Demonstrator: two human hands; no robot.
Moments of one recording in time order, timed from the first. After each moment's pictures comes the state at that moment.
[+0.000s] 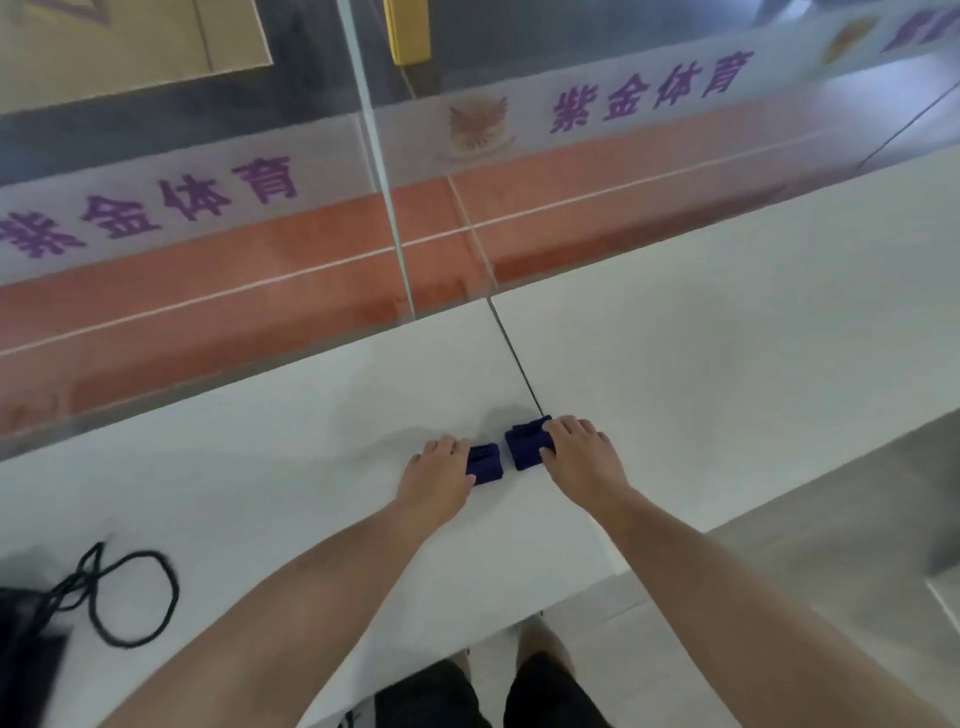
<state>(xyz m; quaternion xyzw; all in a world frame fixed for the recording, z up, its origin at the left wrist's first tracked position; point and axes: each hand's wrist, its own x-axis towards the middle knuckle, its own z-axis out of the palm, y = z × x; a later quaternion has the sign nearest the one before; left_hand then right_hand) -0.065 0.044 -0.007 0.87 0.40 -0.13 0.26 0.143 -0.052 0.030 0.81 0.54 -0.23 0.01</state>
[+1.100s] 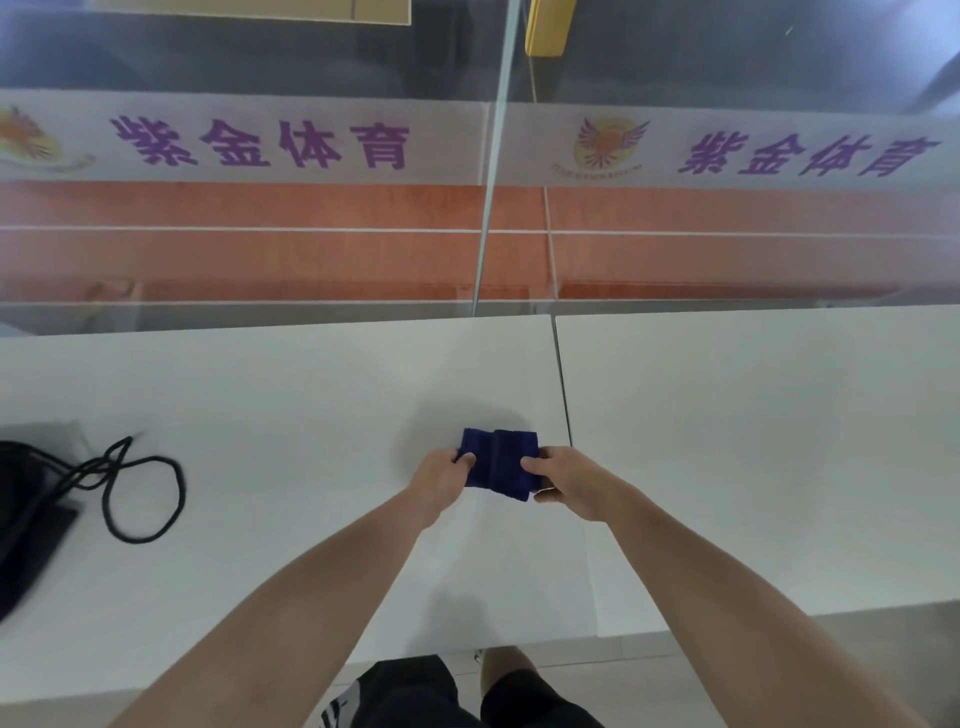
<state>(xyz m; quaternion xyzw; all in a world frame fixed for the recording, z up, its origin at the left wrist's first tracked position) -0.064 0.048 -0.023 0.43 0.66 0.02 0.62 0.144 0.016 0.020 0.66 0.24 -0.70 -0.13</state>
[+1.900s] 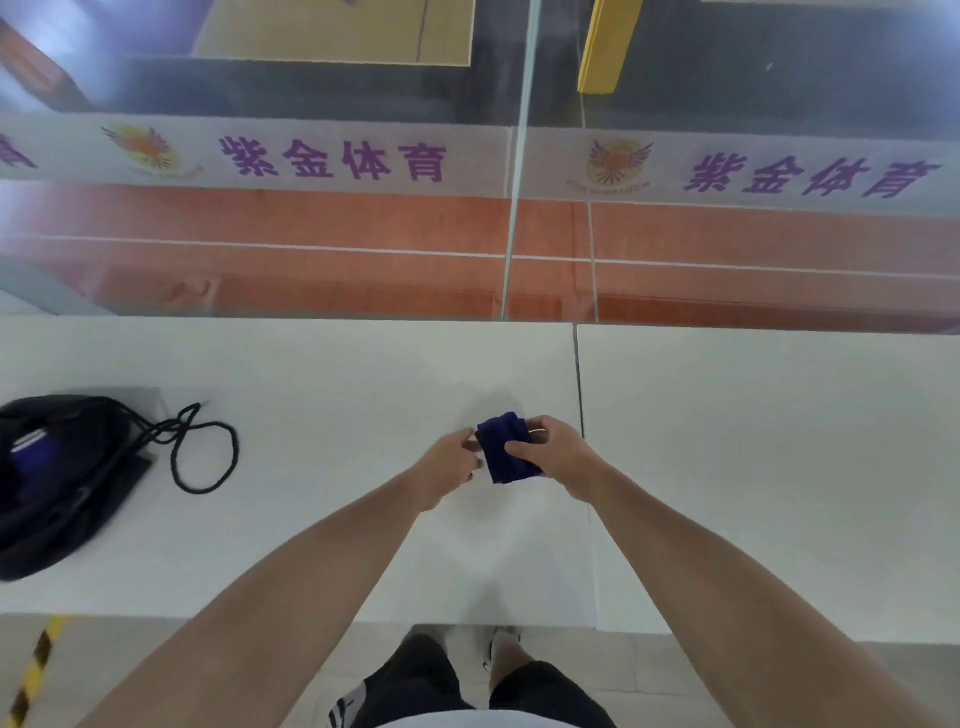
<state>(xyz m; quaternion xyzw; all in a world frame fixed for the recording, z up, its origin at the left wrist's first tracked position) -0.073 0.032 0.052 0.42 0.60 0.06 0.68 0.124 0.020 0.053 0.65 0.35 -0.65 -0.18</state>
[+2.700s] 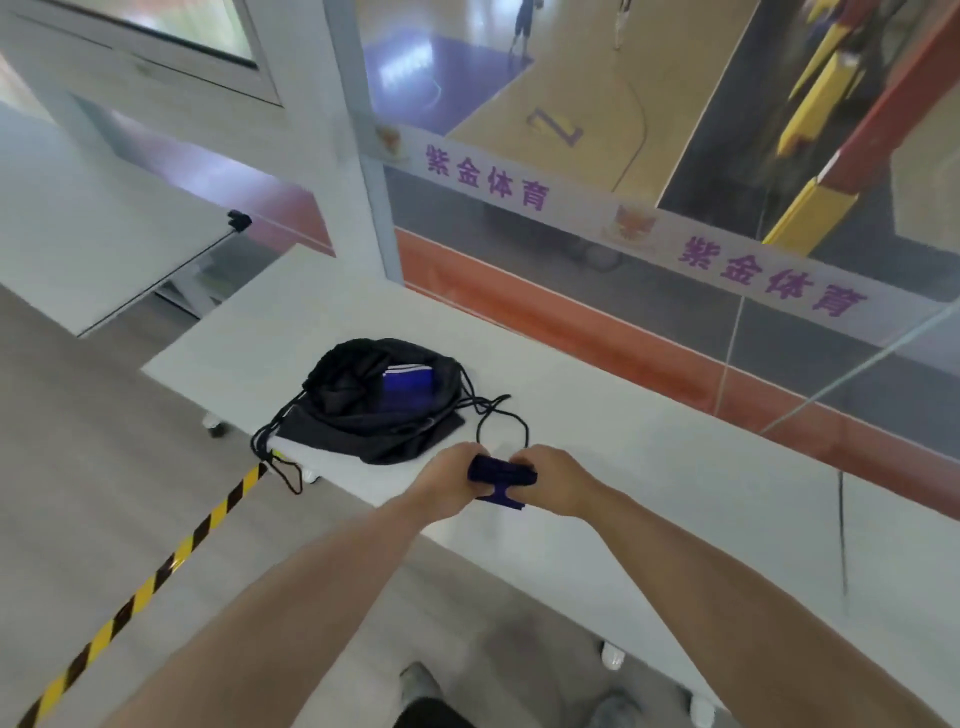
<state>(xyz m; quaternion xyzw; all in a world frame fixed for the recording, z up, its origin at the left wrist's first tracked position) -0.502 -0.103 0.139 0.58 0.70 0.17 0.38 -0.315 -0.029 0.155 0.44 0.80 -0.40 0.06</state>
